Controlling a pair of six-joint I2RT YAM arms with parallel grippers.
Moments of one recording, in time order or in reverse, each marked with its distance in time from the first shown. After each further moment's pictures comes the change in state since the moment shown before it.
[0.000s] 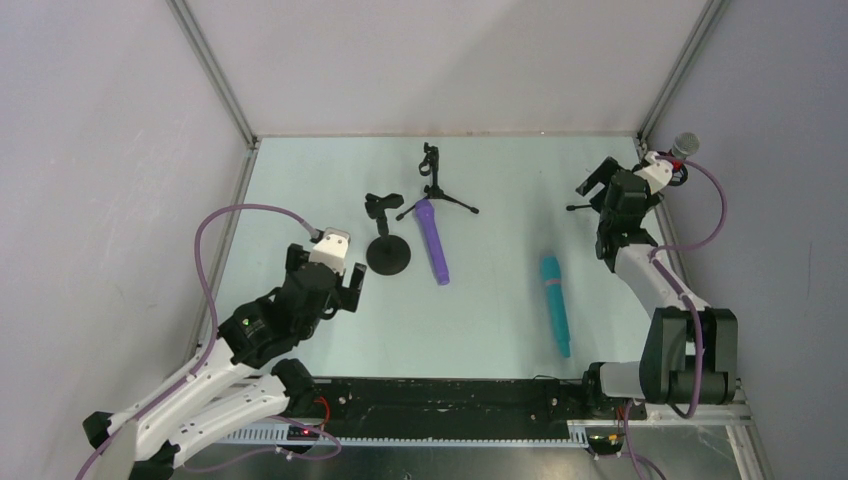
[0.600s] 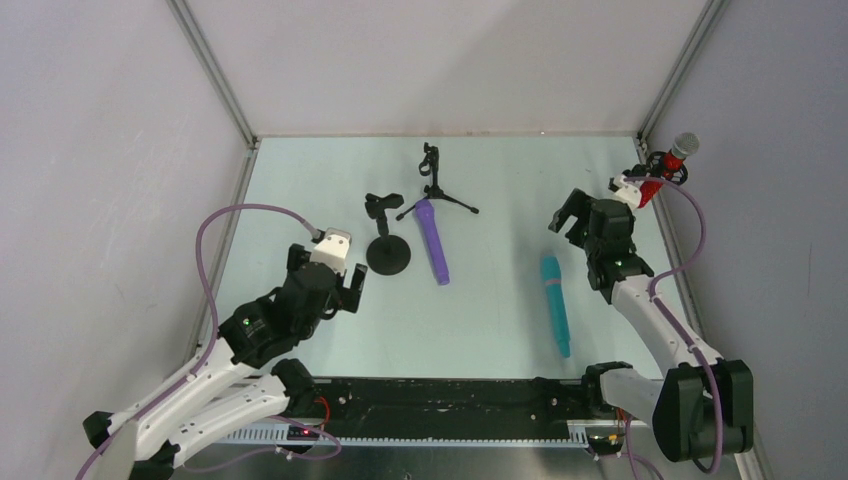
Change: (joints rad) left arm 0.001 0.002 0.000 0.000 0.018 0.000; right arm 0.156 -0.260 -0.140 -0.287 -0.133 -0.001
